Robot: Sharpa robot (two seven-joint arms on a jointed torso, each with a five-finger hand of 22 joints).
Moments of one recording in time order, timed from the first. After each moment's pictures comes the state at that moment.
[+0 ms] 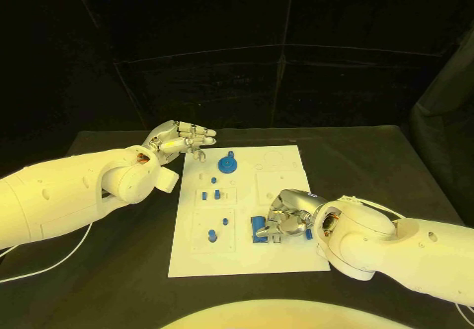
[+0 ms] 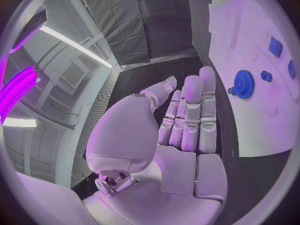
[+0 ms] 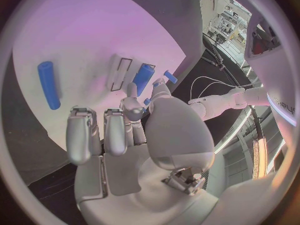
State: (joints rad) left arm 1.26 -0.81 -0.17 1.39 -0.11 -0.16 0.34; left_hand 1.31 -0.07 0.44 -0.12 0.05 0.96 0.21 0.13 0.07 1.02 0.13 0.29 0.07 1.21 0.03 0.92 0.54 0.17 1.16 0.13 0.64 0.65; right arm 1.00 -0.91 -0.05 1.91 -1.42 -0.28 -0.55; right_hand 1.20 -0.07 -0.16 0.25 0.10 1.06 0.05 0.38 0.39 1.38 -0.02 1.05 1.12 1.47 -0.08 1.41 1.29 0.05 1.46 0.04 1.48 1.31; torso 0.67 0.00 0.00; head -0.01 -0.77
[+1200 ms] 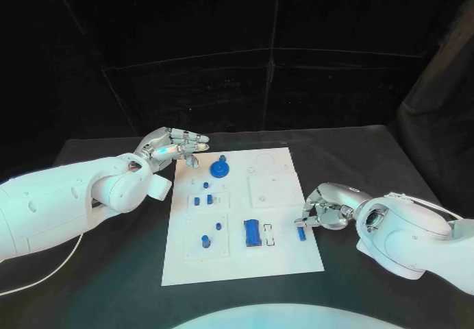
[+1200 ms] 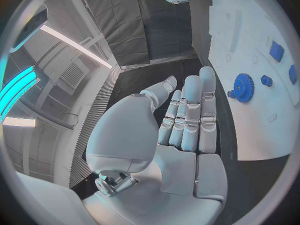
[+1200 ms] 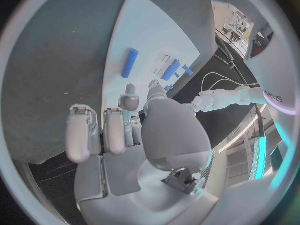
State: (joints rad) left arm 1.26 -0.82 -0.17 1.40 -0.11 -0.16 0.34; left_hand 1.31 -0.07 0.44 -0.12 0.05 0.96 0.21 0.13 0.07 1.01 0.13 0.29 0.07 1.21 0.03 0.92 0.54 0.17 1.16 0.13 0.64 0.65; right arm 1.01 -1.18 -0.05 1.97 -1.45 -0.31 -0.48; right_hand 1.26 -0.02 -0.21 0.26 0.25 1.04 0.07 0.32 0.38 1.33 0.00 0.93 1.04 1.47 -0.07 1.39 1.27 0.05 1.44 0.04 1.47 1.31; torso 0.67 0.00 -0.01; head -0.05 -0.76
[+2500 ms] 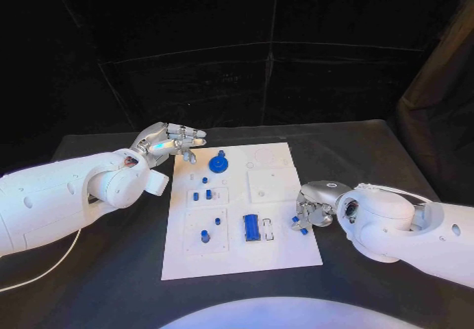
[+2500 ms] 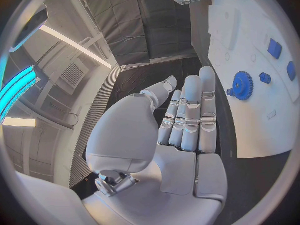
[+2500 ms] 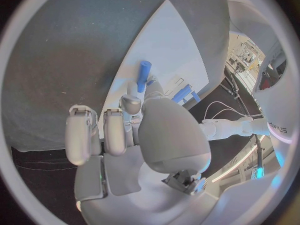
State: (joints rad) left arm 1.26 -0.82 -0.17 1.40 -0.11 -0.16 0.34; left_hand 1.31 -0.07 0.44 -0.12 0.05 0.96 0.21 0.13 0.07 1.01 0.13 0.29 0.07 1.21 0.03 0.92 0.54 0.17 1.16 0.13 0.64 0.65; right arm 1.01 -1.06 -0.04 1.89 -1.65 -0.08 -0.54; right_hand 1.37 -0.03 -0.24 0.21 0.24 1.05 0.07 0.31 0.41 1.34 0.00 0.95 1.07 1.47 -0.07 1.41 1.29 0.05 1.46 0.05 1.47 1.31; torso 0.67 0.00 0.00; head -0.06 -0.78
